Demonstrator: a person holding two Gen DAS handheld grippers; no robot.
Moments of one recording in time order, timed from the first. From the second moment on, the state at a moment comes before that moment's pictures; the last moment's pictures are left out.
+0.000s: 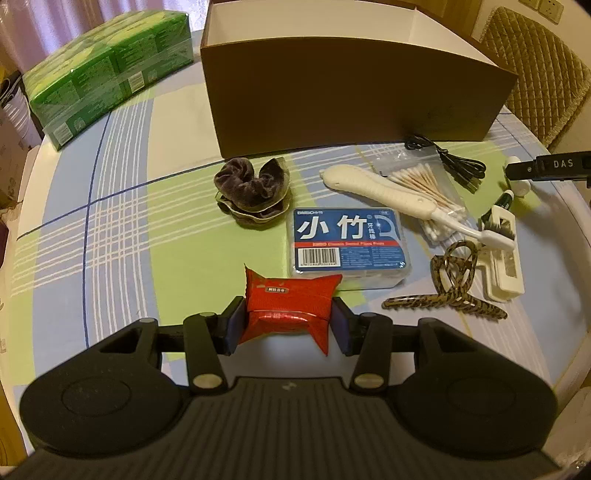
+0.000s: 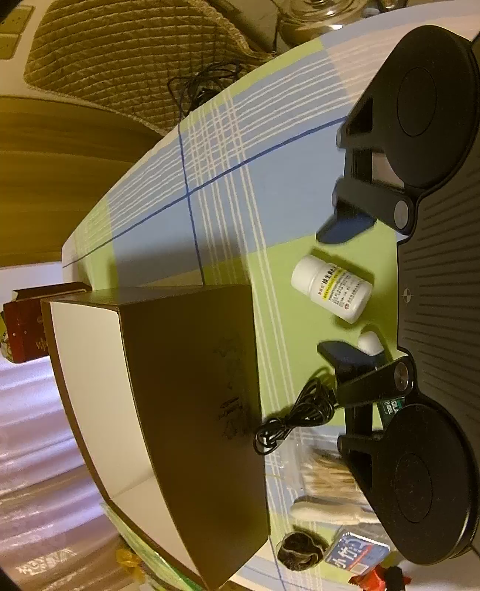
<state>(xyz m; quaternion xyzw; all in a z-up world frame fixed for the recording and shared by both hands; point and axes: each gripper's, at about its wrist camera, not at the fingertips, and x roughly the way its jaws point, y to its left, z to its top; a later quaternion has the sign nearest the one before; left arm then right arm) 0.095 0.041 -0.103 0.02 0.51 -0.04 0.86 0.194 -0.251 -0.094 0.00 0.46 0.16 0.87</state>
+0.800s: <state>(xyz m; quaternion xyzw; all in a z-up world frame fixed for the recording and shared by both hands) 0.084 0.038 -0.079 0.03 0.48 -0.05 0.87 0.156 -0.262 -0.060 0.02 0.45 0.22 0.86</state>
